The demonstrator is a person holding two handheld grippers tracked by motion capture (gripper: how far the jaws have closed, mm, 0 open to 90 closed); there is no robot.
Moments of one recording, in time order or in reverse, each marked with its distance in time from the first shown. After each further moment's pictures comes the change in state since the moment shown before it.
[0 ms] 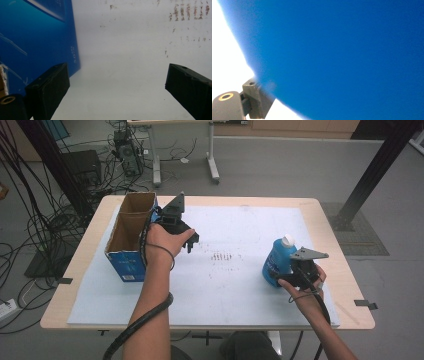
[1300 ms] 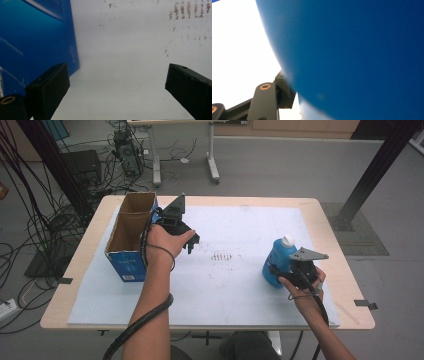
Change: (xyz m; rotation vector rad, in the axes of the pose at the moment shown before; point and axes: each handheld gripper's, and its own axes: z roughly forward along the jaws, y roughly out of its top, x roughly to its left) left arm -0.001 -0.001 0.002 0.003 0.003 0.008; right arm 0.003 0.000 0.000 -0.031 0.005 -0.011
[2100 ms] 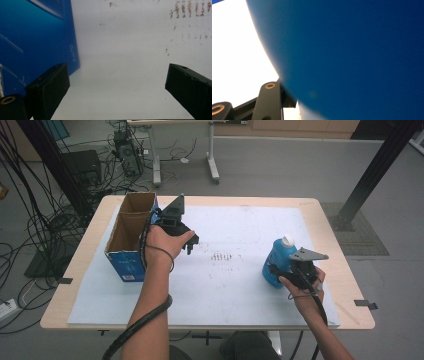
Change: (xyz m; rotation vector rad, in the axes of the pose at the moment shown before) left arm 0.001 -0.002 0.001 -0.001 -0.002 0.000; right arm 0.000 -0.001 0.001 -0.001 0.002 0.011
